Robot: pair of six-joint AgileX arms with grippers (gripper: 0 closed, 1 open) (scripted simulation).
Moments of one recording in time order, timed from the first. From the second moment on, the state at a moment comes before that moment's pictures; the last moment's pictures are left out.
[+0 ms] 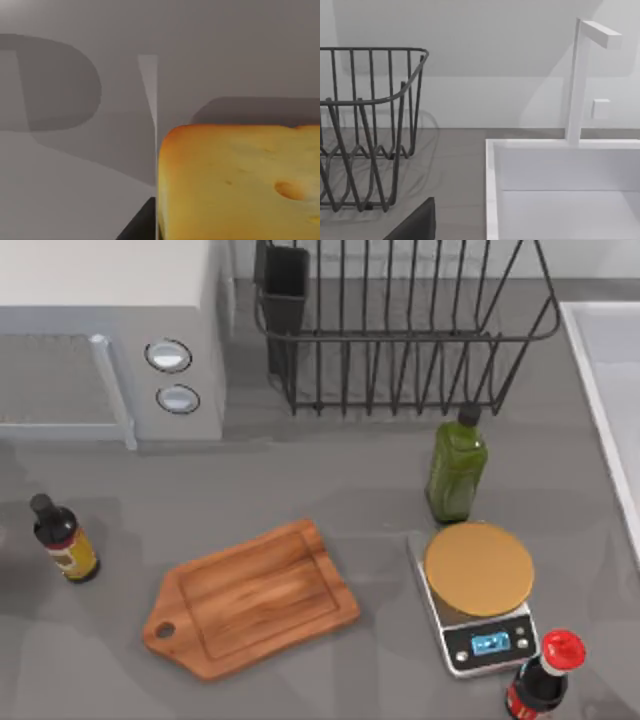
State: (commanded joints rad) left arm 0.27 1.90 1.14 -0.82 -0.05 0.40; right arm 0.00 0.00 0.00 0.00 0.00 0.00
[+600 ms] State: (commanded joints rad) left arm 0.26 1.80 1.36 -1.14 -0.04 0.38; right arm 0.00 0.00 0.00 0.00 0.00 0.00
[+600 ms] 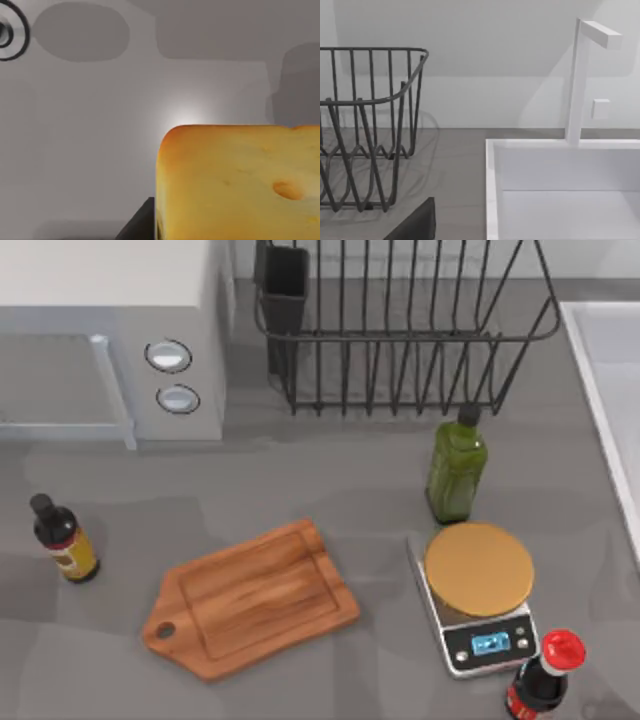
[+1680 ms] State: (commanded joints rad) left arm -0.07 1.62 1.42 -1.21 0.01 -0.28; right arm 0.00 0.00 0.00 0.00 0.00 0.00
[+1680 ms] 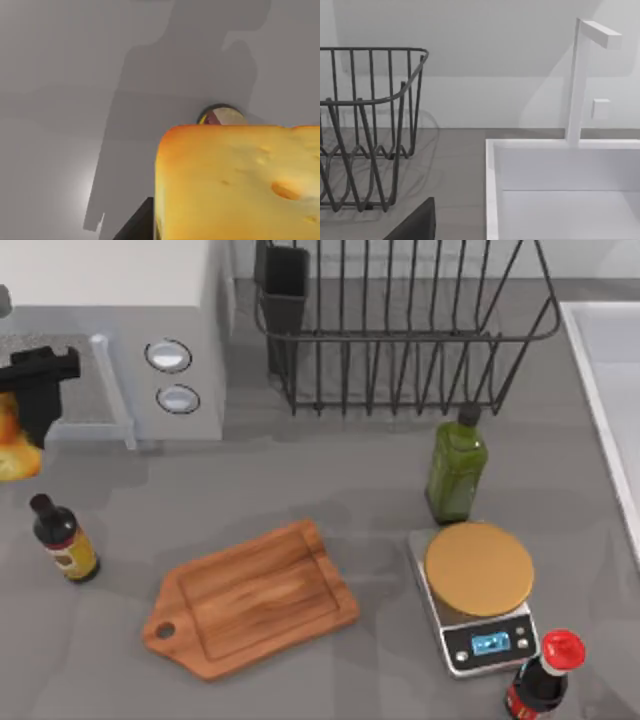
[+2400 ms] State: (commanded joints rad) left arm -0.56 1.77 1.32 -1.13 0.03 -1.81; right arm 0.00 0.00 0.00 0.00 0.00 0.00
